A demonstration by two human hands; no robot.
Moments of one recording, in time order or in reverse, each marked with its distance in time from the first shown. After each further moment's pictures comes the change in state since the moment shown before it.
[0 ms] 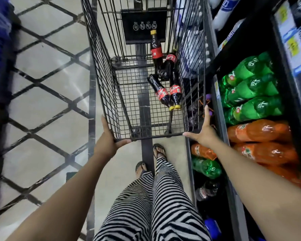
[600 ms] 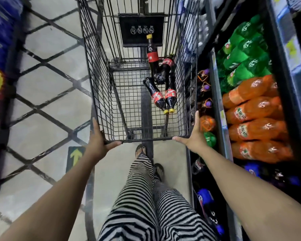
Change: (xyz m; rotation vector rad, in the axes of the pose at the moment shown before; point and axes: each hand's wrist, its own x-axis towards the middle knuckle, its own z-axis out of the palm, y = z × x) left_hand -0.155 -0.127 0.048 -0.045 -0.035 -0.145; right_hand -0.163 0.084 0.081 -0.022 0.011 -0.022
